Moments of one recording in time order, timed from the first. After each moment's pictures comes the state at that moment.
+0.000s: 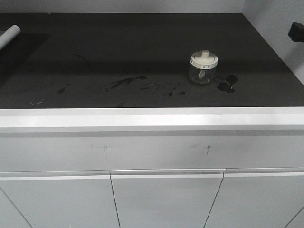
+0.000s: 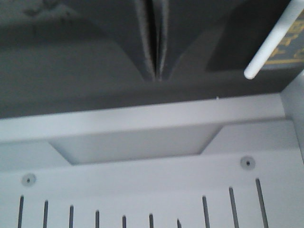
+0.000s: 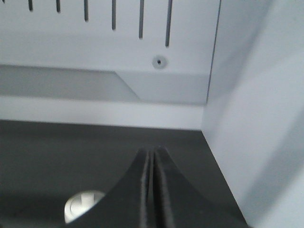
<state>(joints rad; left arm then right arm) -0.04 1.04 -0.91 0.01 -0.08 -0.01 -0.02 1.12 -0.93 -0.21 -0.17 0.12</state>
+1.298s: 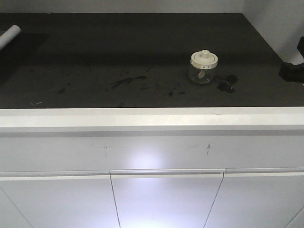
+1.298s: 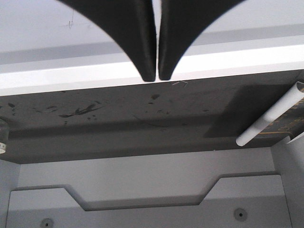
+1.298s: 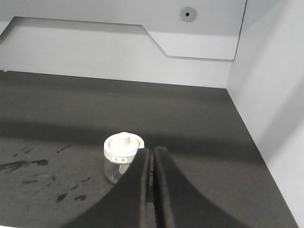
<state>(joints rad) -0.04 0.06 -0.21 -0.02 0.25 -0.01 0.09 0.98 -0.81 -0.21 0.00 0.13</state>
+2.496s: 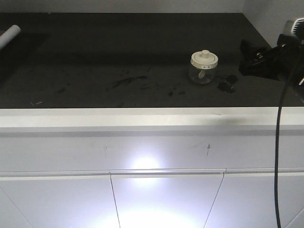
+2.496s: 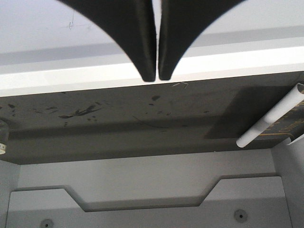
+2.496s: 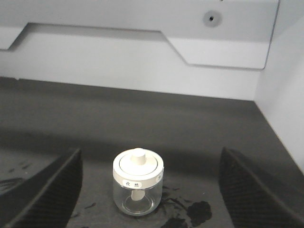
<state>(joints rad) -0.04 0.06 -0.21 -0.02 0.25 -0.01 0.09 1.35 -0.84 -0.22 -0.39 0.13</state>
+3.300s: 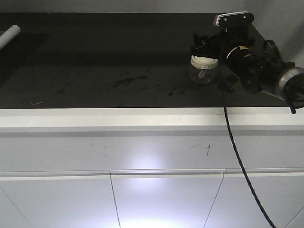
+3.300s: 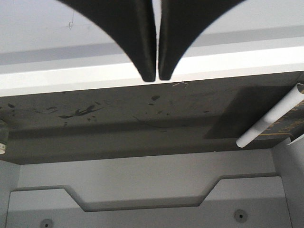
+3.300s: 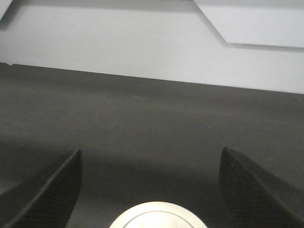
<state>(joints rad) -0.04 0.06 -0.21 -0.02 0.25 -0.01 0.14 2.08 -1.53 -0.26 -0.40 0.19</state>
